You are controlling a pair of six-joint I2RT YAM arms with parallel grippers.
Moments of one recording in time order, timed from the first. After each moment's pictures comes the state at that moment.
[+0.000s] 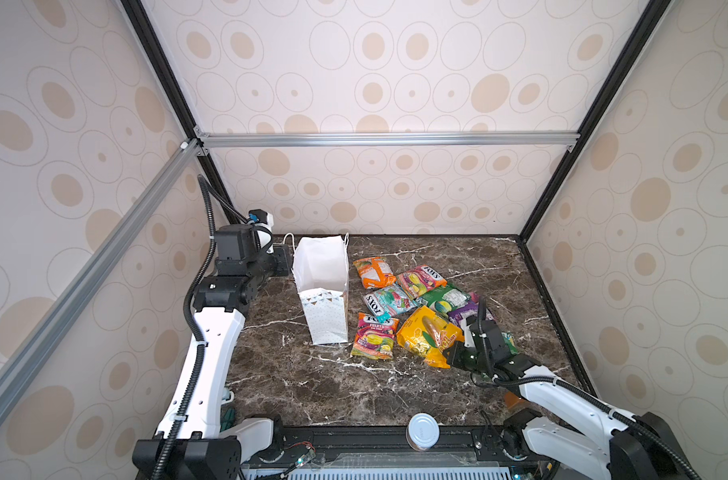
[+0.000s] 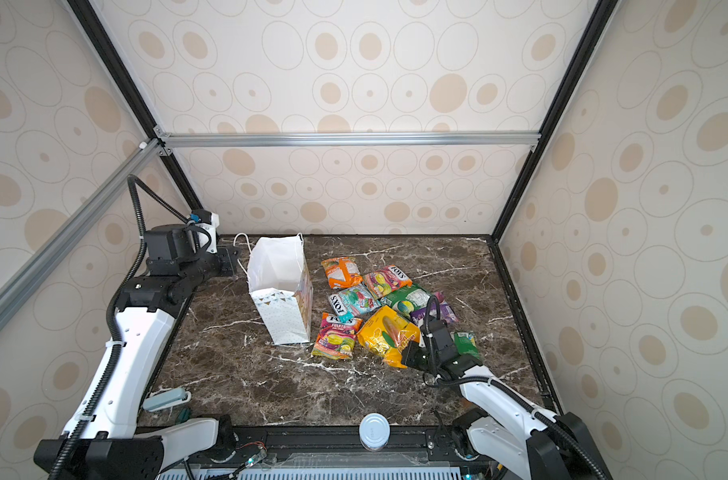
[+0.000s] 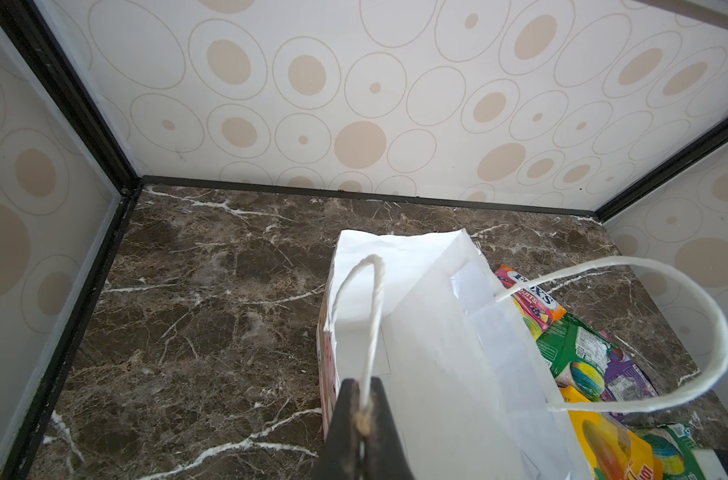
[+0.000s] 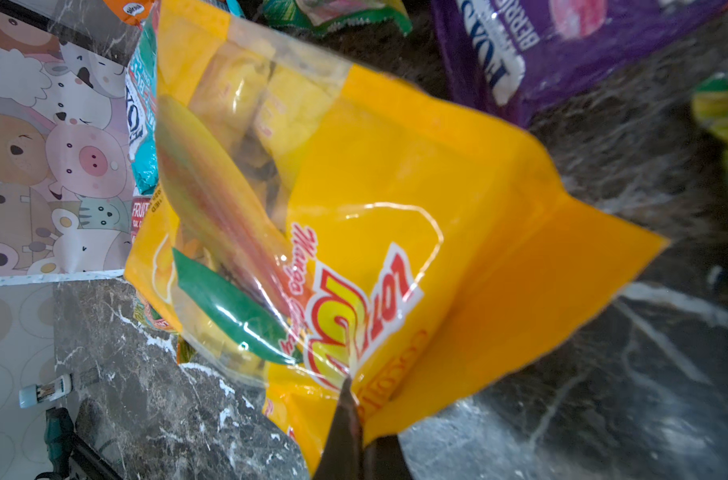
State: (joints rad) left arm -0.01 1.20 1.37 -0.68 0.21 -0.14; right arm 0.43 1.00 0.38 -0.26 -0.18 0.72
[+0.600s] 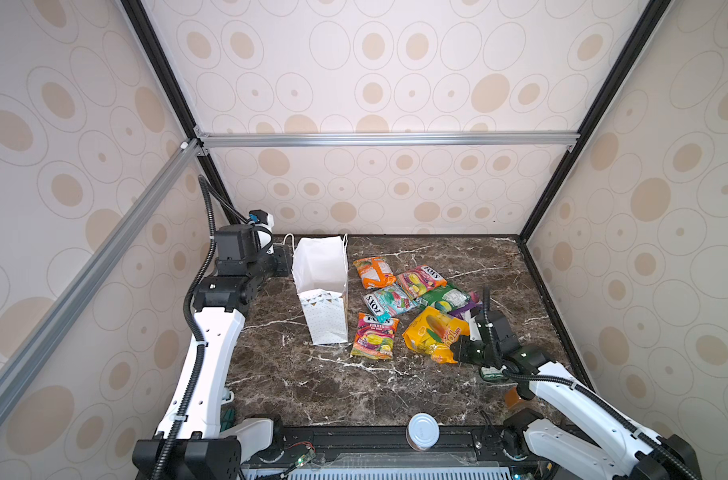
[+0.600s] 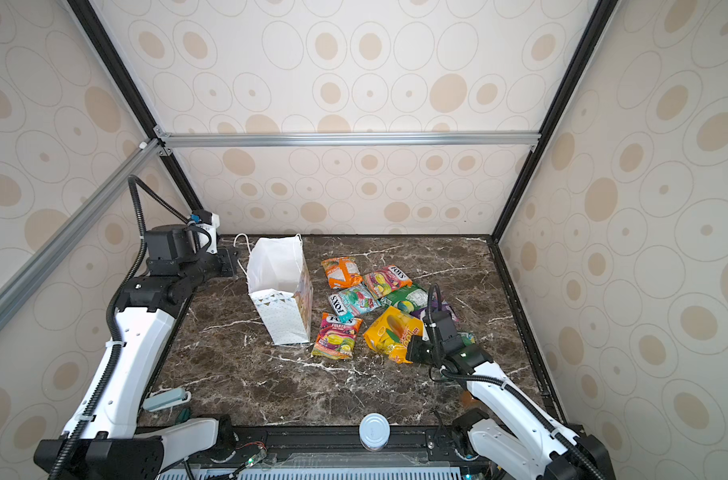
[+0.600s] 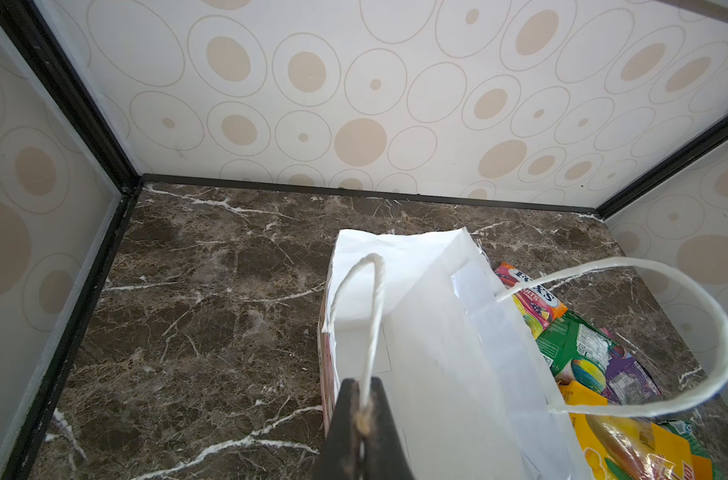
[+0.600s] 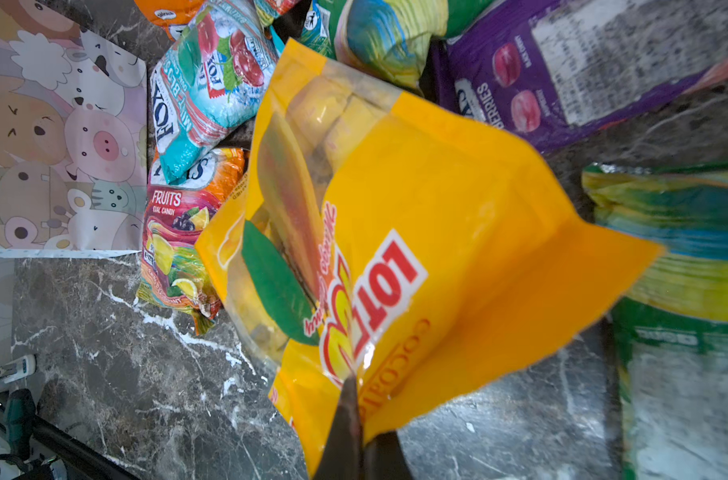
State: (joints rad) left arm -0.01 1.20 1.37 -0.69 0.21 -0.14; right arm 0.43 0.92 0.56 -0.54 -0.13 0.60
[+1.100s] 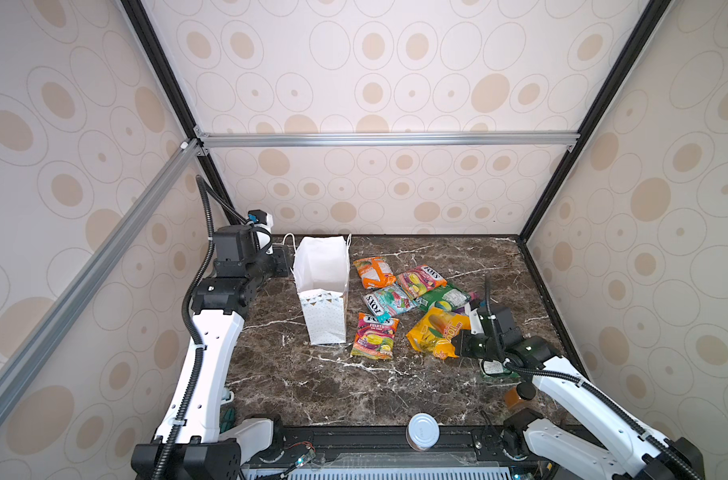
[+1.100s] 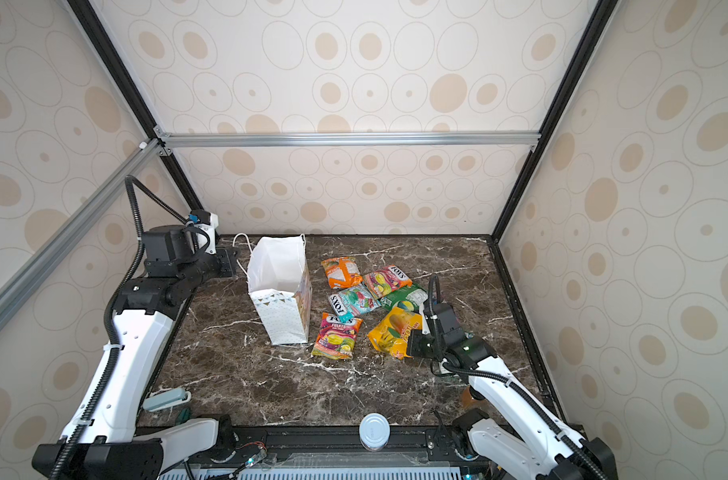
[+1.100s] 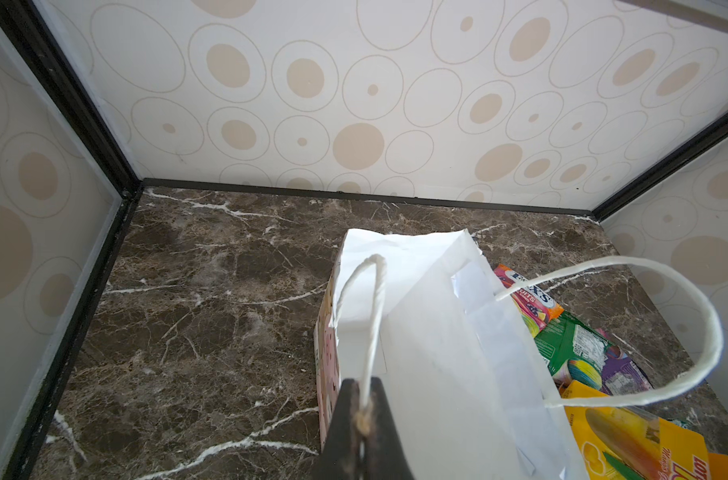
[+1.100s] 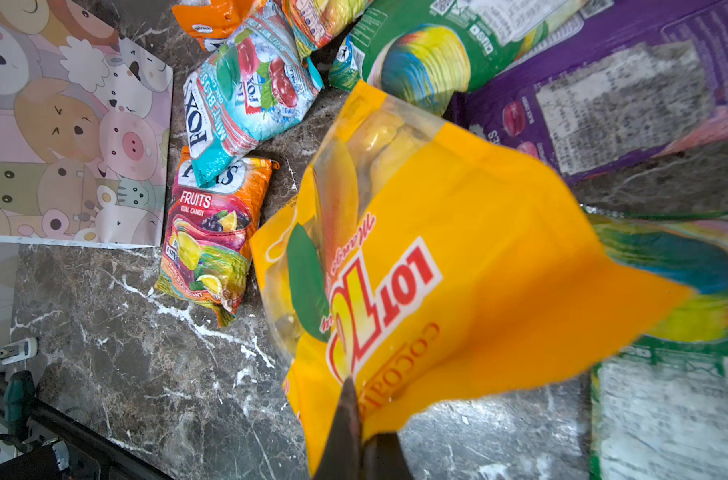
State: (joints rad) left arm -0.01 1.18 1.37 -0.69 0.21 -0.14; right arm 0.43 0.93 0.67 -0.62 -0.13 0.53
